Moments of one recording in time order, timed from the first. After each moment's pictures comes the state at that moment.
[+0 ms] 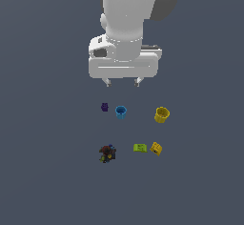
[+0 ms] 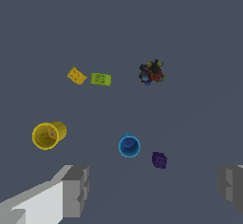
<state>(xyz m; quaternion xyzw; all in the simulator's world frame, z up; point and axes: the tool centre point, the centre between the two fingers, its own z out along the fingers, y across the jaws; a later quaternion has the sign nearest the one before) -0.008 0.003 0.320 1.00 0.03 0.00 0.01</state>
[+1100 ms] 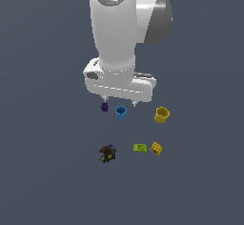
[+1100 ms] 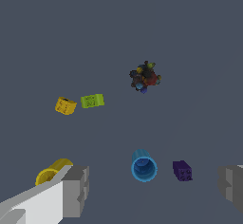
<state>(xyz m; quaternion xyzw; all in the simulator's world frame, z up) 0.033 -0.007 0.276 0.99 -0.12 -0.01 -0.02</state>
